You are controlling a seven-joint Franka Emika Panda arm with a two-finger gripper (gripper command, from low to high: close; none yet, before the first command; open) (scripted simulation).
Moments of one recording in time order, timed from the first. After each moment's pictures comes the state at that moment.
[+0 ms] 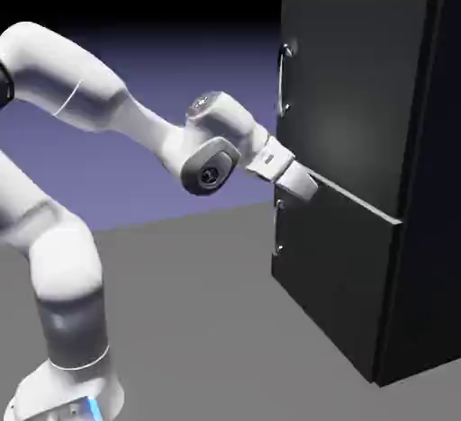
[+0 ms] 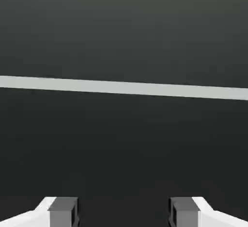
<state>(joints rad) -0.02 -0.59 0.05 -2.78 0.12 3.04 0.66</state>
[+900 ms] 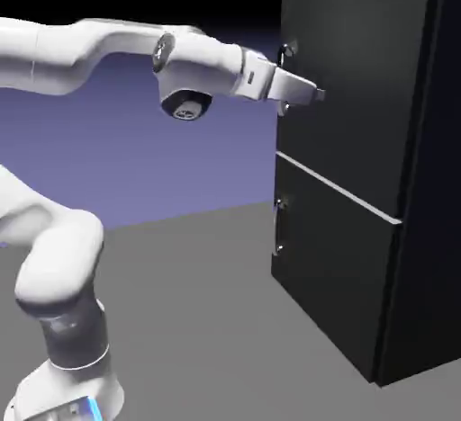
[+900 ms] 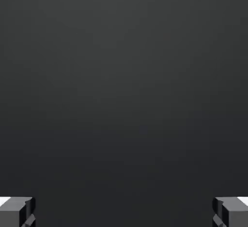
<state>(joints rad) -0.37 -0.76 0.50 -2.50 1.29 3.12 -0.15</state>
